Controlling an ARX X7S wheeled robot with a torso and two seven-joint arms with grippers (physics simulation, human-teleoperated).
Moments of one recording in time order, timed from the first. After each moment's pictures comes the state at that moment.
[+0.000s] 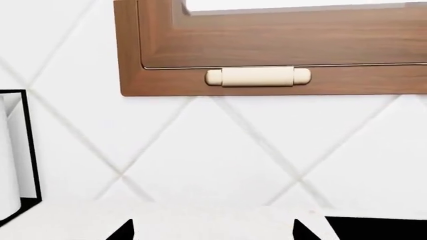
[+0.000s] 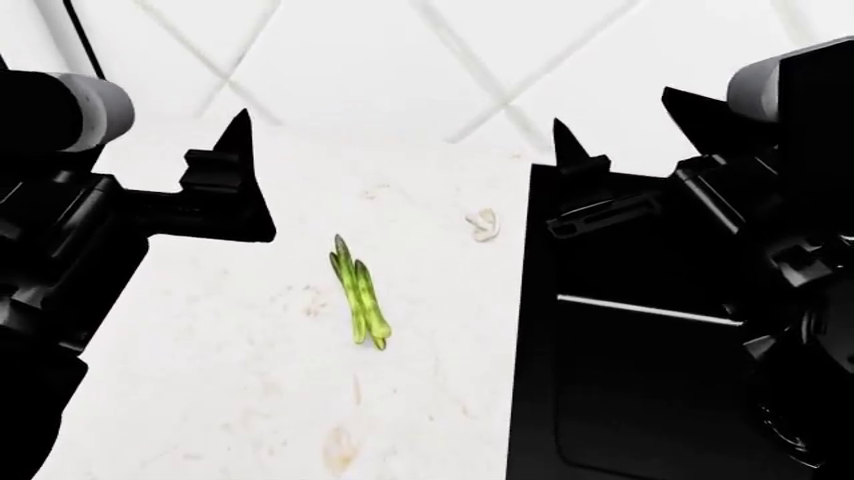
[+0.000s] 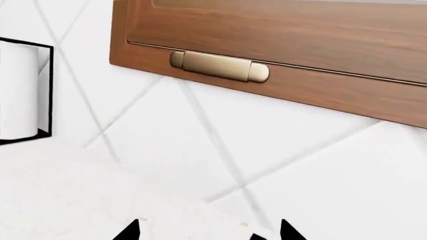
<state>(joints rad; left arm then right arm) -0.95 -0.47 -0.26 0.73 -1.73 -1.42 -1.09 1.01 0.48 0.13 -0.70 1.45 1.47 0.75</state>
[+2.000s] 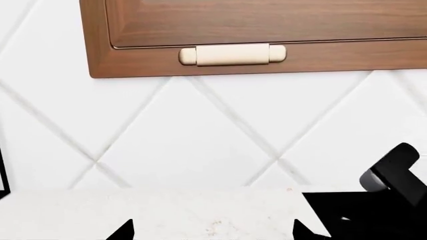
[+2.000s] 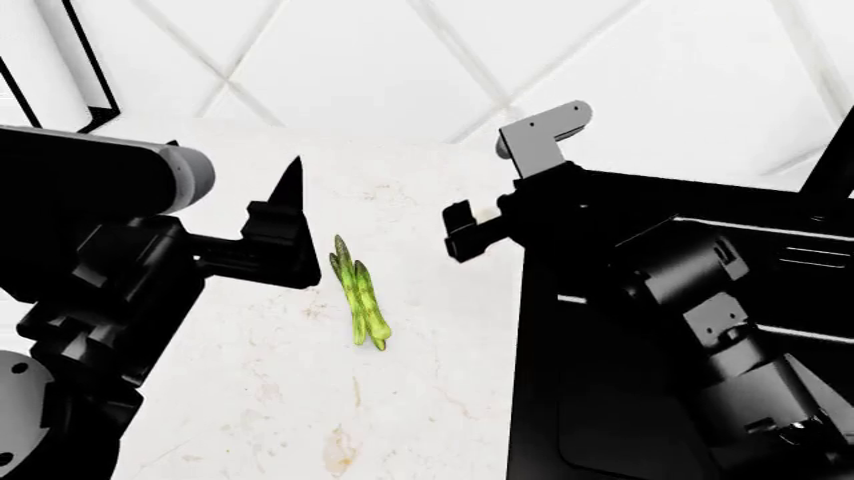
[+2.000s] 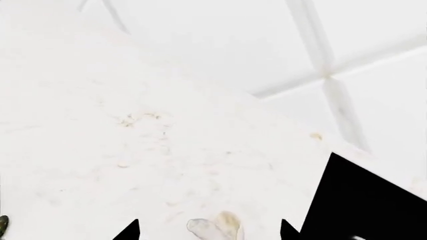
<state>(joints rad) -0.83 -0.48 -0.14 0.80 -1.59 -1.31 -0.97 1.15 0.30 -0.65 0.33 0.69 0.88 0.08</state>
